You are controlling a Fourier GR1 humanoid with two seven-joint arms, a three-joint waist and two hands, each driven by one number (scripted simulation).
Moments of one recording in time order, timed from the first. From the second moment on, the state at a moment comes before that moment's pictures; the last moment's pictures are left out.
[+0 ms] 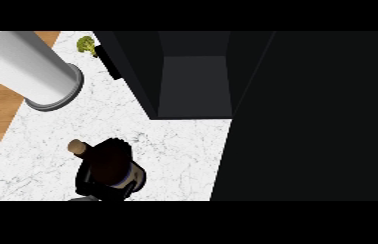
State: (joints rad) left arm 0.00 0.02 0.07 -1.17 0.08 -0.40 -0.56; right arm -0.04 -0.48 0.67 -2.51 0.12 -0.65 0.51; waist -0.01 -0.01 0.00
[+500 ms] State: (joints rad) left arm 0.04 0.00 -0.13 -1.40 0.15 -0.24 -0.40; right arm 0.00 -0.49 0.71 -2.51 0.11 -0.66 0.45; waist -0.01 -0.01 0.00
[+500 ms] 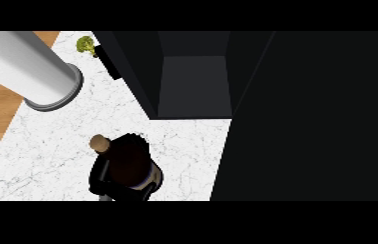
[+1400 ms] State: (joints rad) left arm -0.21 0.00 -0.22 -1.32 0.11 0.14 -0.34; right arm 0.07 -0.57 0.71 -2.51 0.10 -0.67 0.35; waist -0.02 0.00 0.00
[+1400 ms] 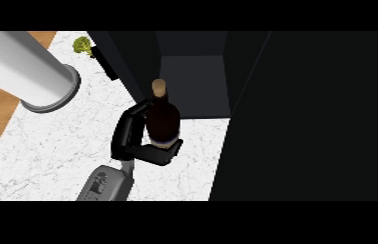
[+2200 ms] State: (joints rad) left arm -0.55 0.00 -0.20 -0.94 0.18 0.19 -0.37; right arm 0.10 -0.59 0.68 -2.51 0.07 -0.66 0.30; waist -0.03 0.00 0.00
